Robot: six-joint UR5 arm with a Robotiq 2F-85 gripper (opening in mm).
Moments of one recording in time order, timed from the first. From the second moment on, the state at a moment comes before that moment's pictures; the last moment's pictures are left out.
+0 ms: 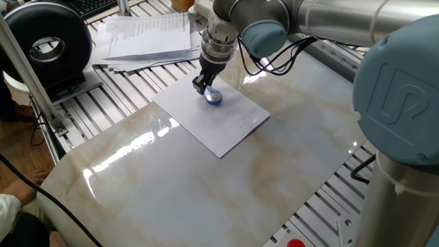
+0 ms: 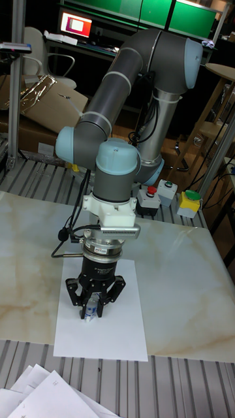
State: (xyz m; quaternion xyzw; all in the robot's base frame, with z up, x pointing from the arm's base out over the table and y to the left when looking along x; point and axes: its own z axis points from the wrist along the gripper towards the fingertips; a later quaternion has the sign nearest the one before) arm 0.656 -0.008 0.010 -0.13 0.98 0.01 0.13
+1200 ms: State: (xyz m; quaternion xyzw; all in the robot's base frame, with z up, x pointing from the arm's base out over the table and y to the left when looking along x) arm 0.665 -0.033 0.023 -0.15 0.98 -0.08 0.10
